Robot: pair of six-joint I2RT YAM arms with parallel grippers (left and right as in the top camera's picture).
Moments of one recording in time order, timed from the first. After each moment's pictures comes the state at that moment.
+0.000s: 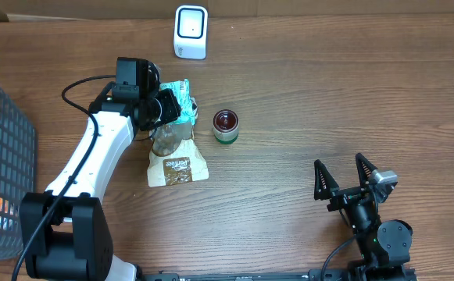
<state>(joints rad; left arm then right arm) -0.11 1.70 1.22 -0.57 0.29 -0.47 0.11 0.01 0.02 -0.02 -0.13 0.28</state>
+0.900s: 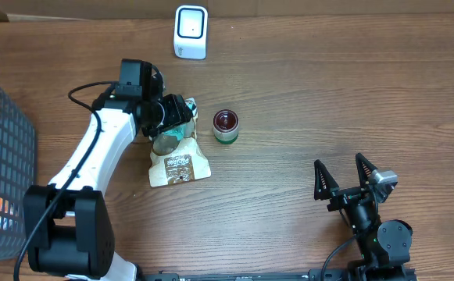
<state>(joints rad) -0.11 1.73 1.24 -0.67 0.35 -0.47 0.11 0.01 0.02 -0.02 -0.13 0.28</state>
